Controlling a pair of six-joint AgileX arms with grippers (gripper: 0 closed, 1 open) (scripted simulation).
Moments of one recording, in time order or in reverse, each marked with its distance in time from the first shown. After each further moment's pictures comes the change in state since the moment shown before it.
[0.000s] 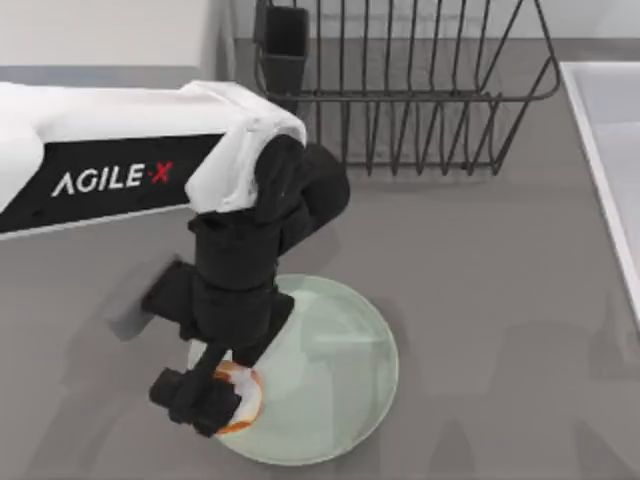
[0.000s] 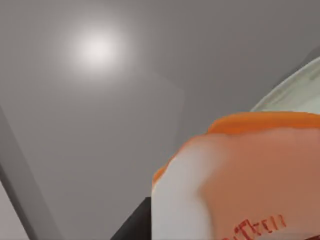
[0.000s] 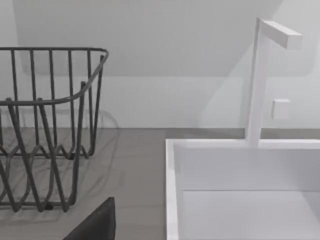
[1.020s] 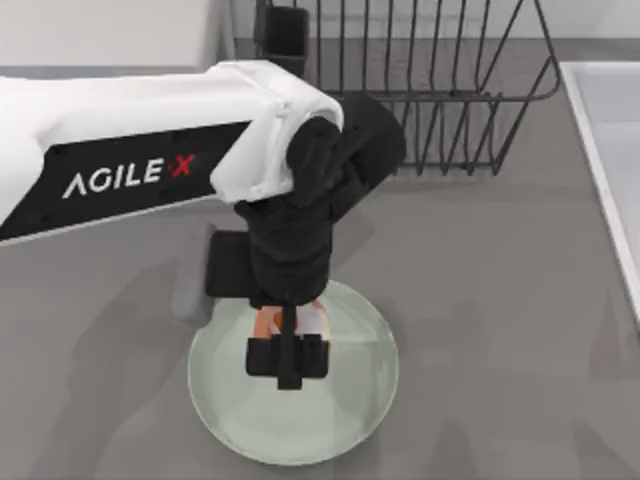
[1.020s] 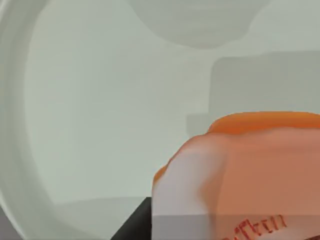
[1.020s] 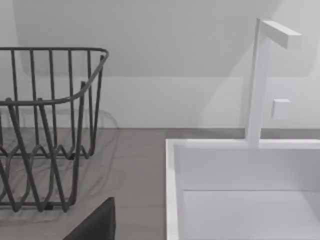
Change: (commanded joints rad) left arm -0.057 -0.002 0.088 0.195 -0.071 -0.382; right arm 0.000 0.000 0.000 0.000 0.000 0.000
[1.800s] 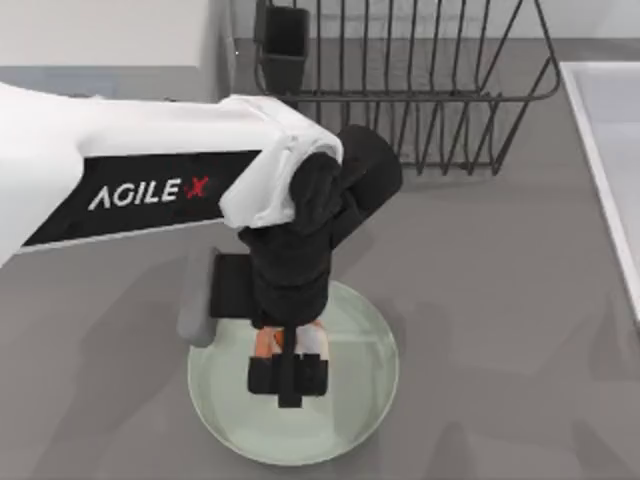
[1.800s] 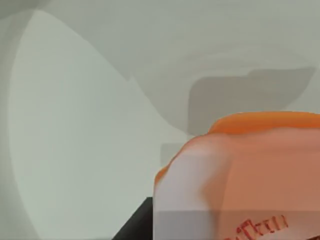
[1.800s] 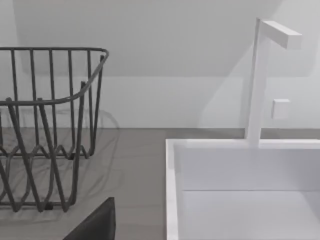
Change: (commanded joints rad) left arm -0.001 0.031 -0.066 0.091 0.003 -0.001; right arm 0.000 0.000 0.000 0.000 0.000 0.000
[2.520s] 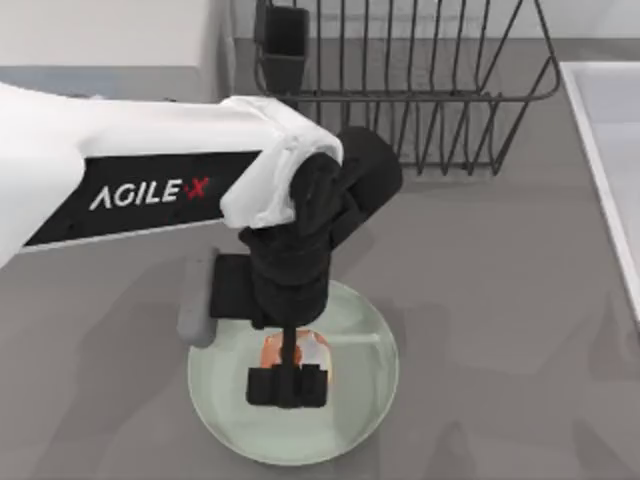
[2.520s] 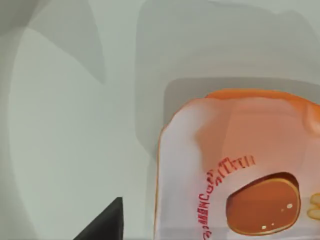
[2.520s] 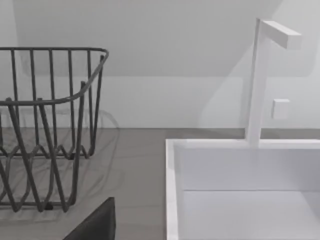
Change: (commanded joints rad) left arm 0.000 0.000 0.000 0.000 0.000 0.000; right arm 0.000 0.000 0.000 0.000 0.000 0.000
